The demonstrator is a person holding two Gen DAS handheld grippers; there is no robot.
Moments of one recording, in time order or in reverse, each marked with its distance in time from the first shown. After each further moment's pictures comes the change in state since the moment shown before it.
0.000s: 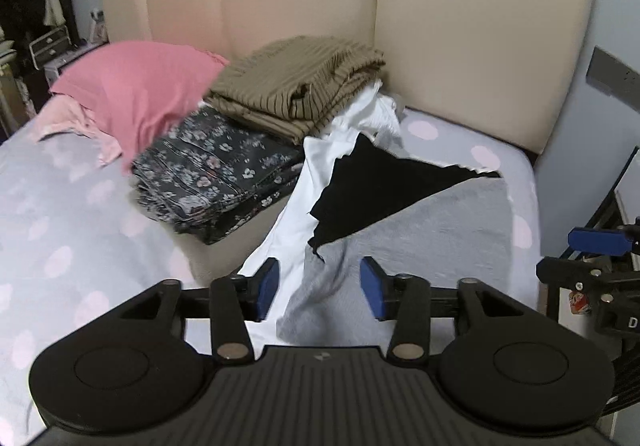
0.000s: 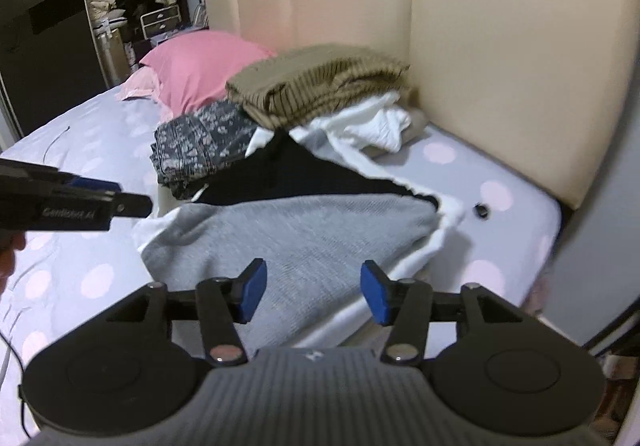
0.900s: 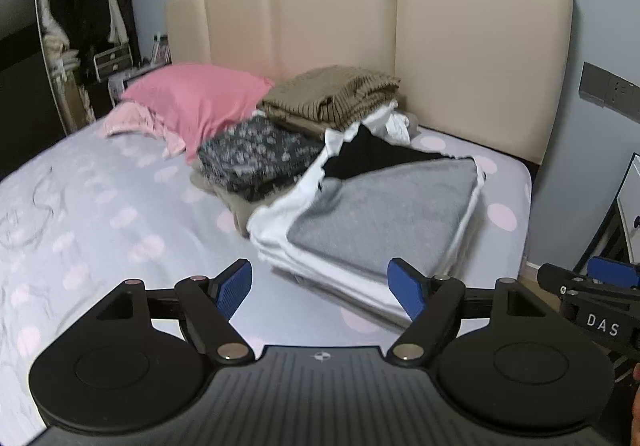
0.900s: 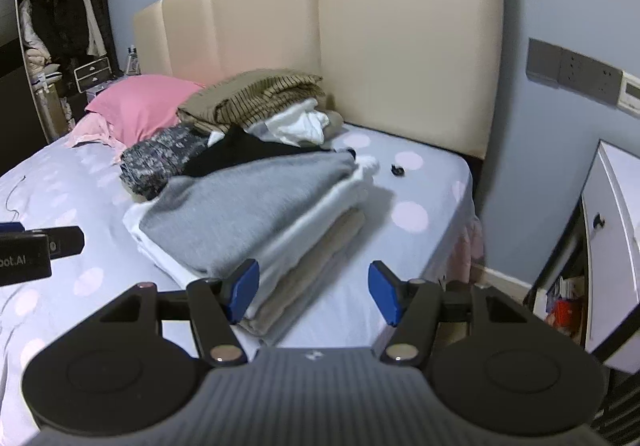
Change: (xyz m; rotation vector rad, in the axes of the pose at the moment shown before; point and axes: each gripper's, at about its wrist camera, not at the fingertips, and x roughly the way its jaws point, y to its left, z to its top) left arm -0.107 -0.051 -0.106 -0.070 -0.103 0.128; right arm -0.105 0.020 -0.110 0.182 -0.094 -0.197
